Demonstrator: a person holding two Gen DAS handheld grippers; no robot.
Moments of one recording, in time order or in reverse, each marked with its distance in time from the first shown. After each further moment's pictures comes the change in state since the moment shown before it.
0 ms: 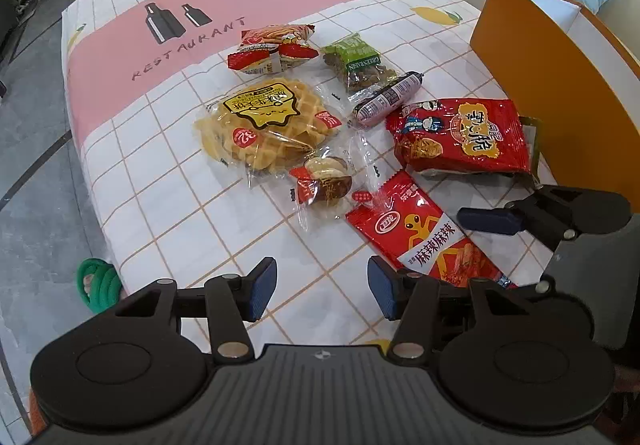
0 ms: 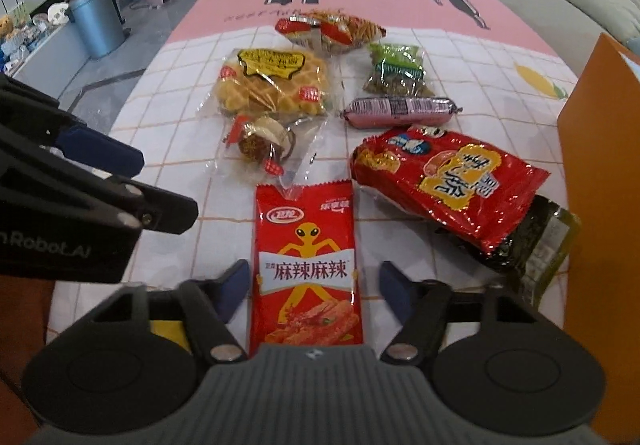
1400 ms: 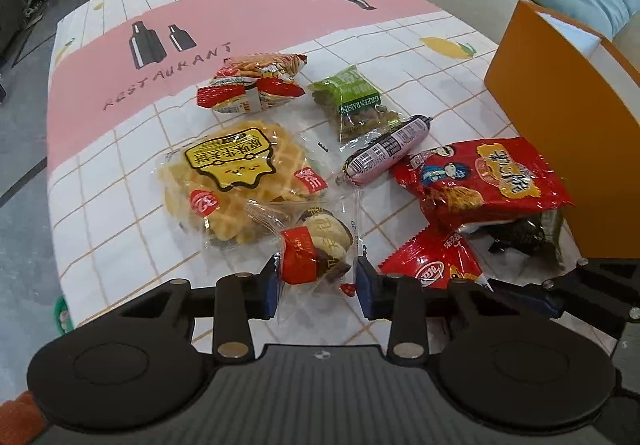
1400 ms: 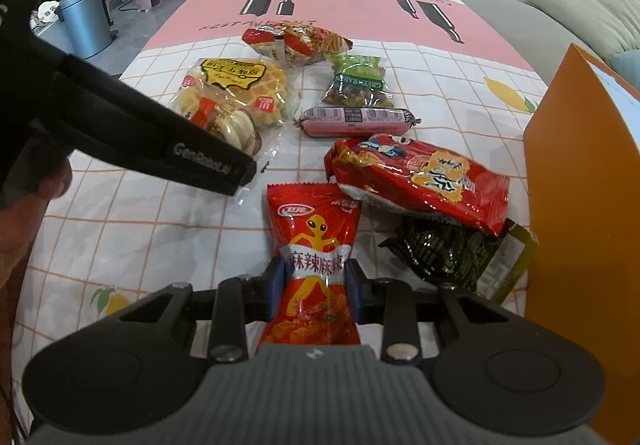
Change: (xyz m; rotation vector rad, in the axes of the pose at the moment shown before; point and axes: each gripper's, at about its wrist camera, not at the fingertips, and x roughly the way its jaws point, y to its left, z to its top) left arm 0.037 -0.015 0.031 -0.041 -0.089 0.001; right arm -0.011 -0.022 -0.004 0.002 -0.023 -0.054
